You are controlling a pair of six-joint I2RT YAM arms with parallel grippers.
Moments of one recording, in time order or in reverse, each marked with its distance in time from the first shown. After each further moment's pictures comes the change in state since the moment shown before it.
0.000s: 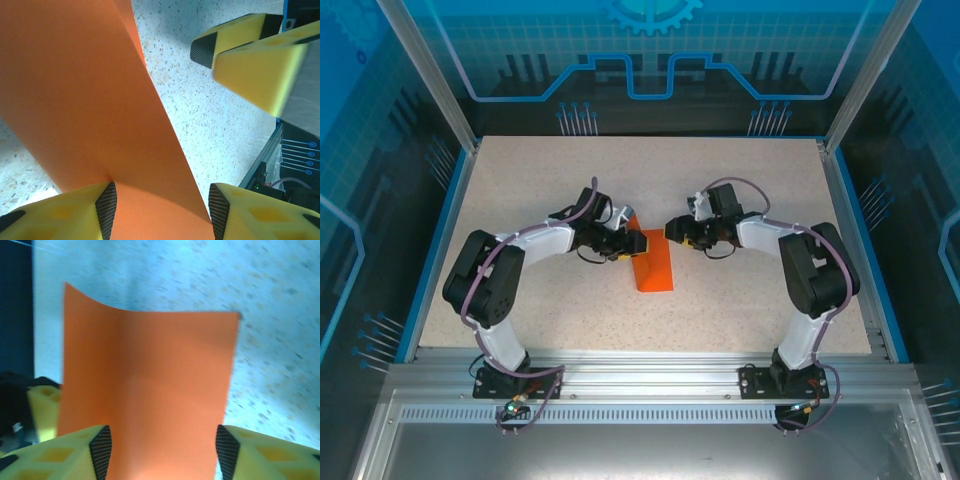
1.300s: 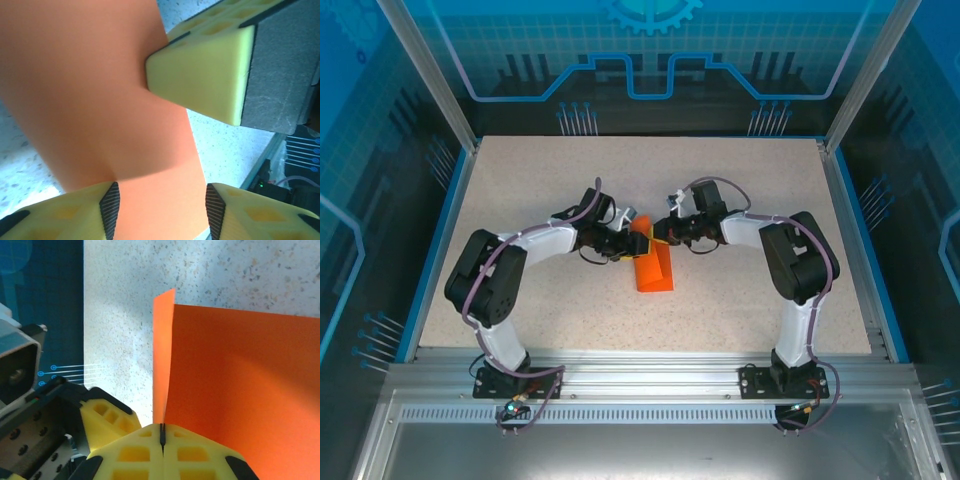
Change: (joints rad) left arm -0.016 -0.006 0.007 -0.027 -0.035 0.010; right arm 0.060 0.143 0.095 0.107 -0.168 0.109
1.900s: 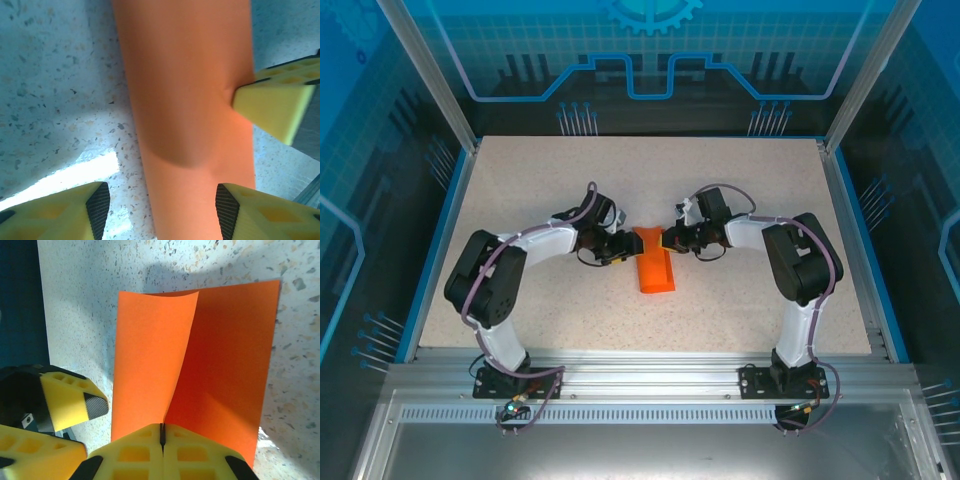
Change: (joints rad) left arm -0.010 0.017 0.000 -0.068 -0.191 -0.127; right arm -0.022 -0.018 -0.051 -0.086 0.086 -0.068
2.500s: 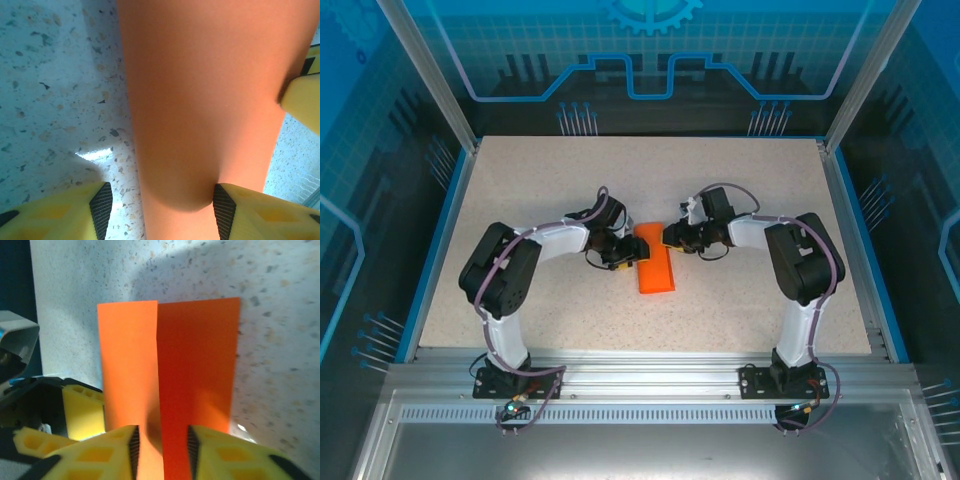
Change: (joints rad) left arm -0.040 0.090 0.050 -0.020 -0.011 -0.033; right arm -0.034 -0.012 -0.014 -0.013 0.033 -0.027
